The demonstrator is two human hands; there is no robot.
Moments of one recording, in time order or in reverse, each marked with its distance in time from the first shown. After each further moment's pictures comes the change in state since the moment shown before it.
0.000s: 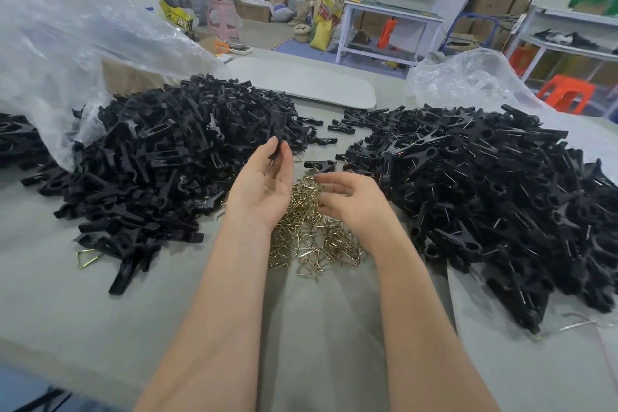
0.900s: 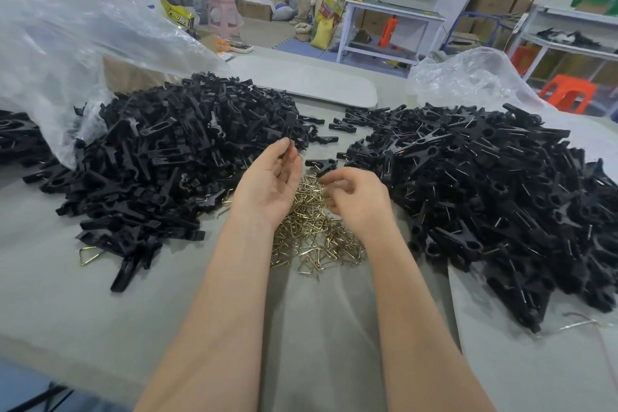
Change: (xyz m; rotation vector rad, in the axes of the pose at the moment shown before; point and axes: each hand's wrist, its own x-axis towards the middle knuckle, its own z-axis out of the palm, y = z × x) left_hand 0.002 -0.004 -0.002 0.278 -0.007 0.025; right_hand -0.002 -0.003 0.003 -0.336 0.193 -0.064
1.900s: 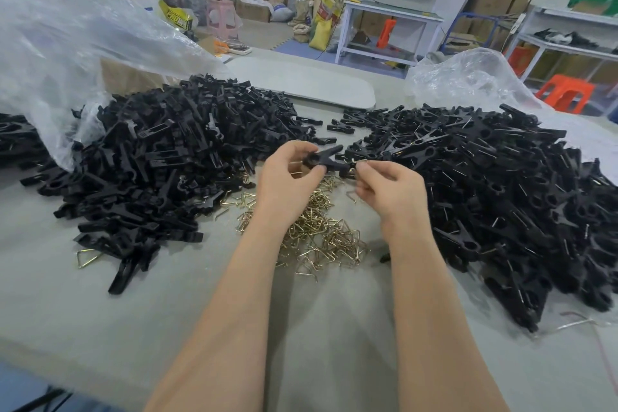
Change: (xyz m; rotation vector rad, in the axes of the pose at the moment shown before) left_hand 0.000 -0.018 0.001 1.197 -0.092 0.574; right_hand 0.006 0.004 -0.029 0.594 0.209 0.167
